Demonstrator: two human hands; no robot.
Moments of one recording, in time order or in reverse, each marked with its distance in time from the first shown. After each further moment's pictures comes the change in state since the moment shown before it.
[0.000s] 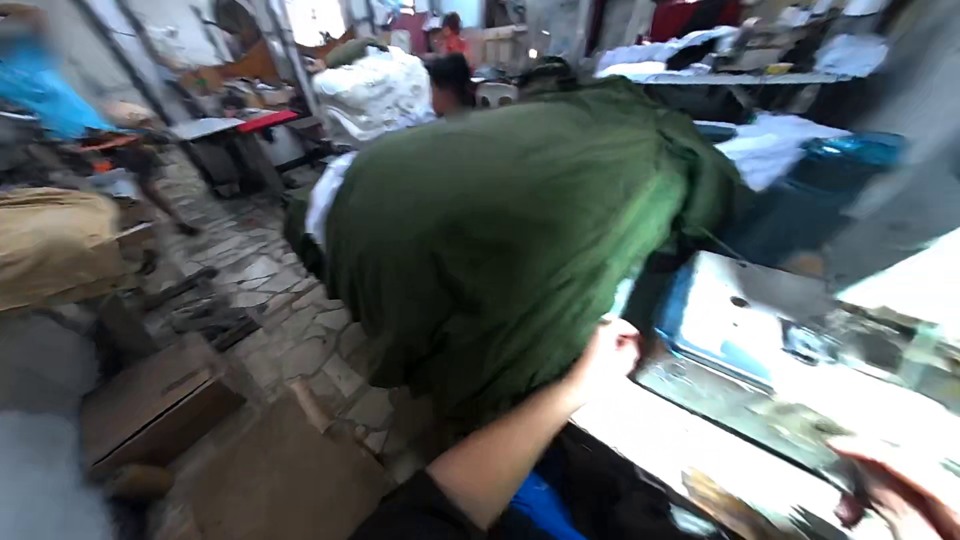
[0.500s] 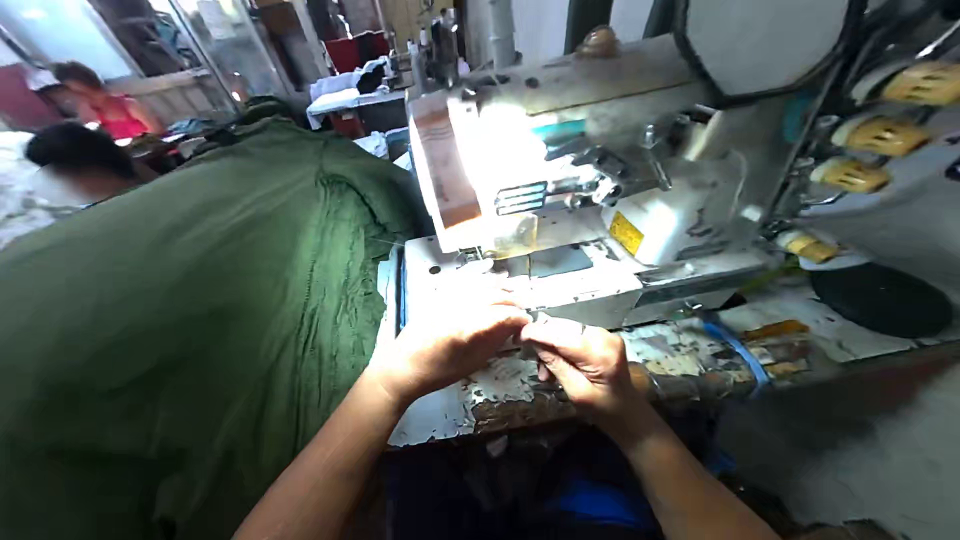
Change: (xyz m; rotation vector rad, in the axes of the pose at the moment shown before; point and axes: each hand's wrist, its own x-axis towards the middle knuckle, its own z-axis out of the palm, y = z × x) left_hand 0.027 0.096 0.028 0.192 -0.504 1.363; right_hand 0.006 -0.015 -0.008 -0.162 0.240 -0.015
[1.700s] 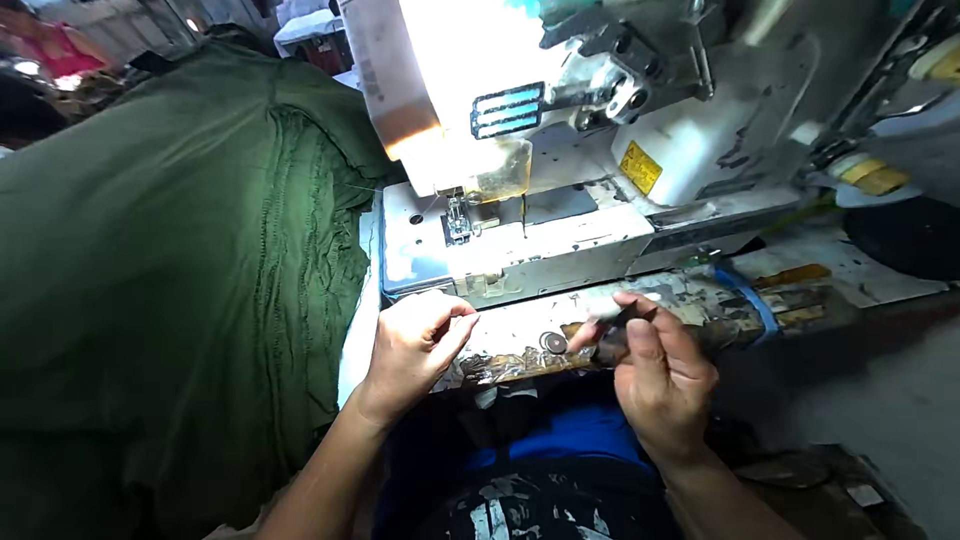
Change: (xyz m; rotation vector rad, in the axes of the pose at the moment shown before) left_hand -0.066 0.032 0.031 0.004 0.152 -0.547; right_hand -0.065 -0.017 -0.027 0.098 0.288 0.366
